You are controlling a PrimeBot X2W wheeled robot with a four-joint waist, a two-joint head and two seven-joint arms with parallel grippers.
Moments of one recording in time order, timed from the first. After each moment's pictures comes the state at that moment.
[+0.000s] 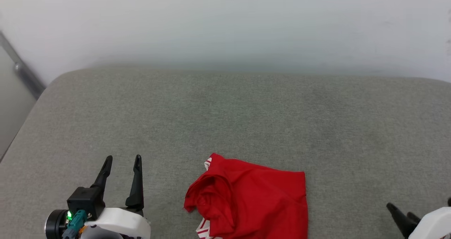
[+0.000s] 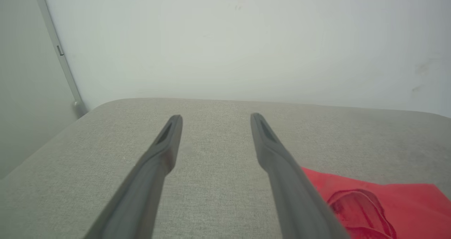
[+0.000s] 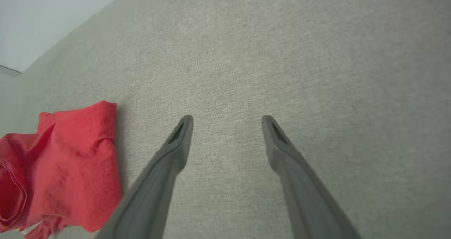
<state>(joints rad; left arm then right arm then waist) -0.03 0.39 -0.34 0.07 -0.50 0.24 -0.26 0.04 -0.11 -0.32 0.12 0.48 0.13 0.58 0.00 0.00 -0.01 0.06</state>
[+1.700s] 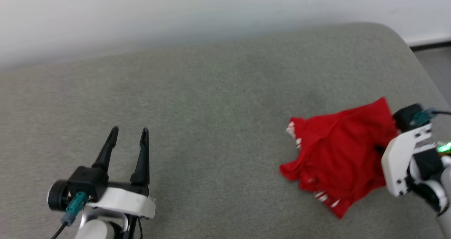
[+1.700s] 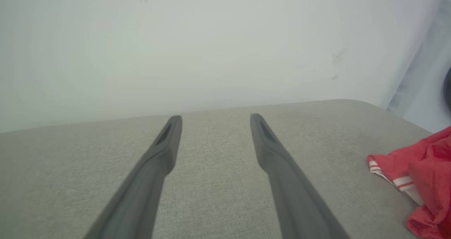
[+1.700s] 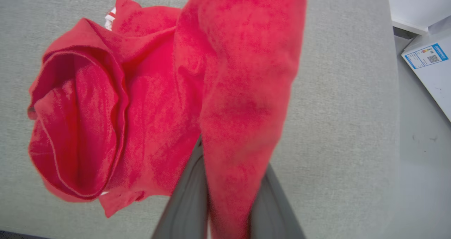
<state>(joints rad) -0.10 0.30 -0.25 0.05 -0.38 0.11 -0.26 -0.35 -0.45 0.24 0.23 0.36 0.13 0.68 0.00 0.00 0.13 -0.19</state>
